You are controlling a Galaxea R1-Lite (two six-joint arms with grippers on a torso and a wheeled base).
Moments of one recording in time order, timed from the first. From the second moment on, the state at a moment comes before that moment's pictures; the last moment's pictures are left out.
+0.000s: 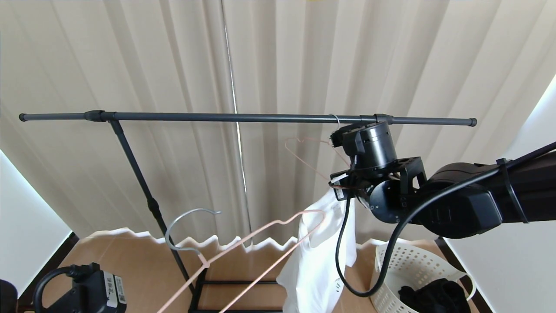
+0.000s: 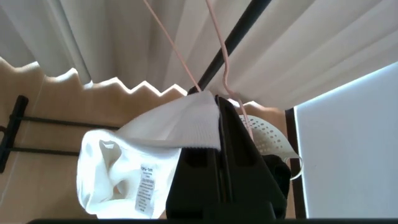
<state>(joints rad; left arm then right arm) -0.64 1.11 -0.16 -0.44 -0.21 0.17 0.68 1.93 -1.21 -0.15 -0.73 0.11</state>
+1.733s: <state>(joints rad) -0.76 1.69 -0.36 -1.00 0.03 -0.10 0.78 1.90 -1.14 -0.29 -0.86 0.12</state>
